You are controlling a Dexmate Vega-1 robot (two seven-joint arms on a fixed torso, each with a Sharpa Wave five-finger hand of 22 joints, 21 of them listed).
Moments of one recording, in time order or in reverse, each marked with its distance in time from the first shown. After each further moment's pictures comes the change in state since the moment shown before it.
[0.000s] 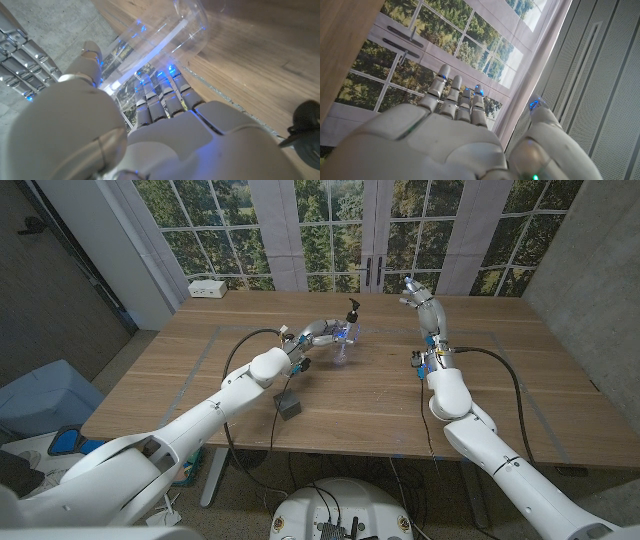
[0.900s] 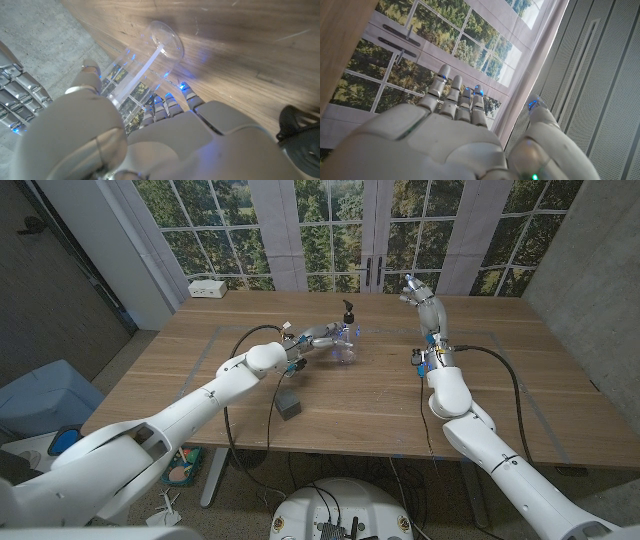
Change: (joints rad) left arm -0.065 0.045 0.044 -0.002 0.002 0.075 -0.137; left_hand -0.159 -0.011 -0.170 0.034 0.012 -0.613 0.000 -0.068 -0.056 -0.545 0.145 -0.008 -0.014 -0.435 0.058 -0.004 0.001 -0.293 0.085 -0.205 -0.003; right arm 0.009 0.015 0.007 0.012 -0.002 0.015 0.013; right_hand -0.006 0.022 -0.010 -0.010 -0.028 0.000 0.000 -0.008 -0.014 0.007 0.000 0.000 -0.016 0.009 0.002 0.000 -0.013 0.004 0.004 -0.007 0.000
